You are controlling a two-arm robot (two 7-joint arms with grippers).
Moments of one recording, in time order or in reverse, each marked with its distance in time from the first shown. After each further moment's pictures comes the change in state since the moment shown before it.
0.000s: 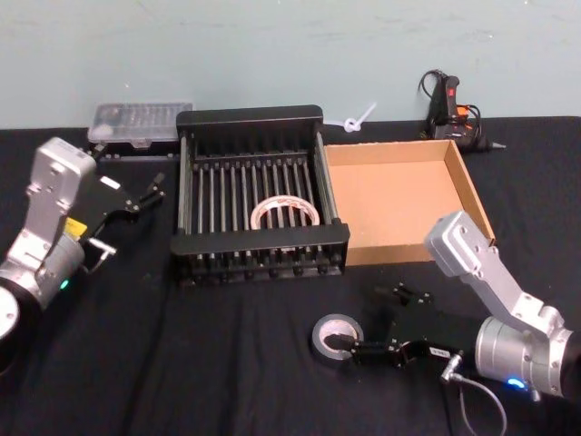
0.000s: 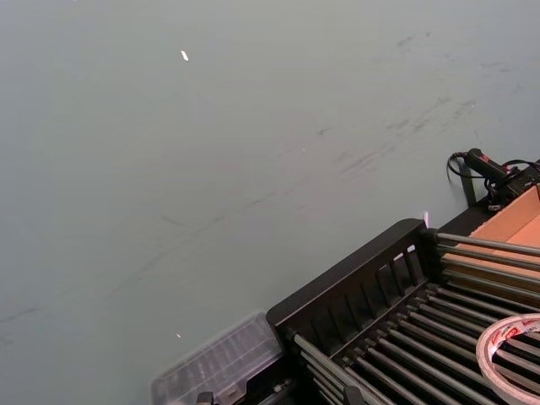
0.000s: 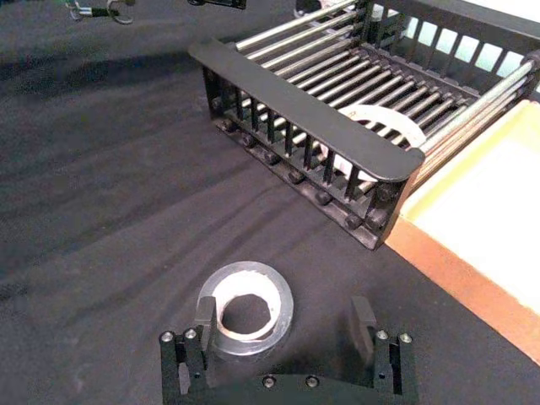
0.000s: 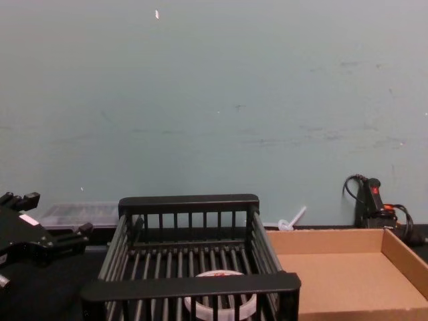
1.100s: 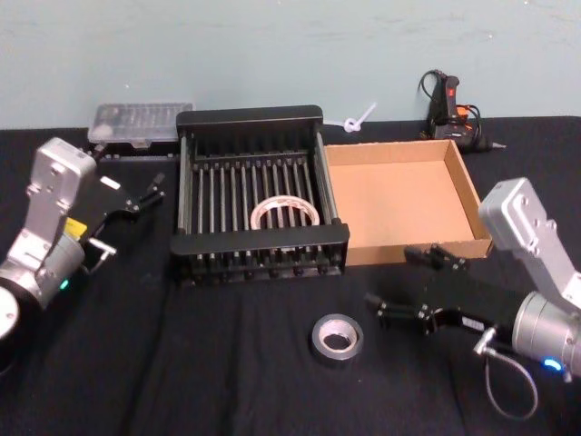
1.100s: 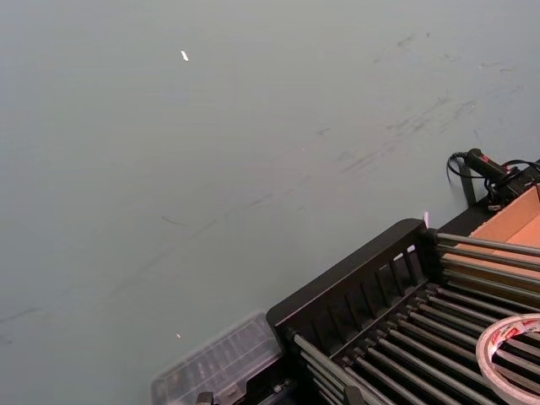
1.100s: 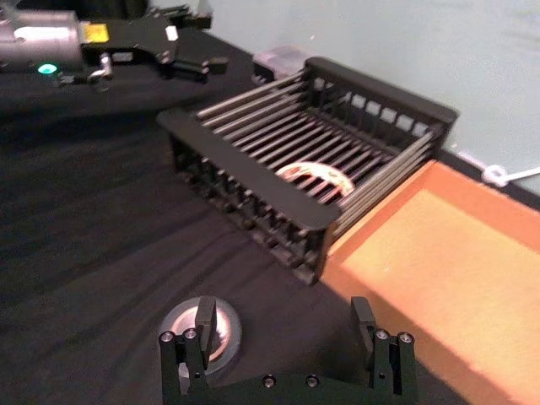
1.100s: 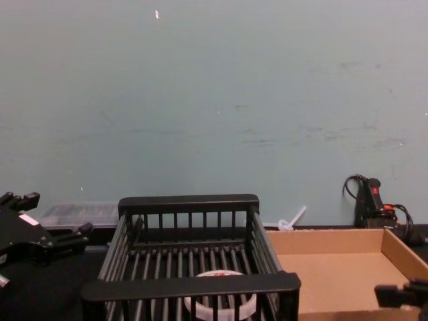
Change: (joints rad) left arm 0.000 0.000 0.000 0.000 0.000 0.000 0.000; right arm -0.086 0.004 0.150 -0.091 -0.003 -0.057 -0.004
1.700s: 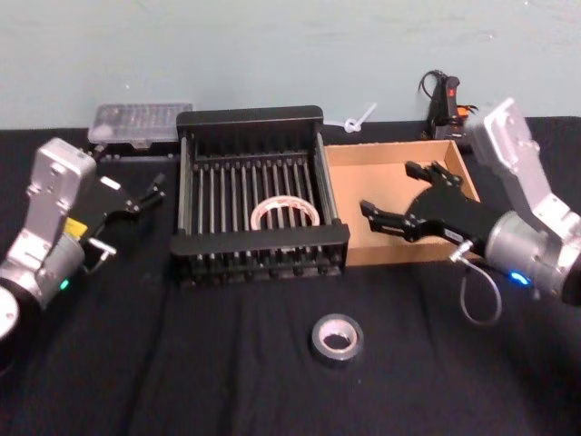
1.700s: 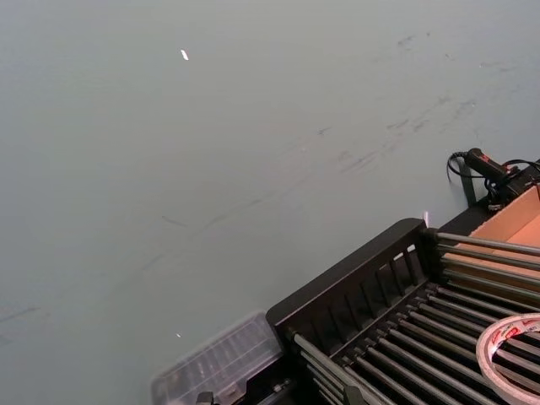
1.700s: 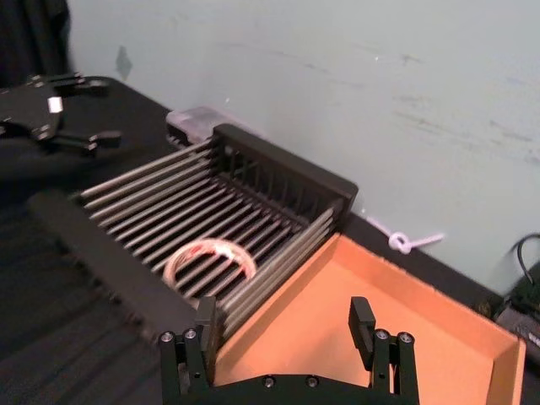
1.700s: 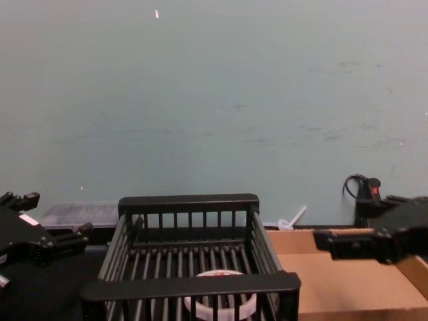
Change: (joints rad) left arm 0.000 0.000 0.000 0.000 0.000 0.000 0.000; right arm 0.208 -0.158 -0.004 0.181 -0.093 -0.038 -0.051
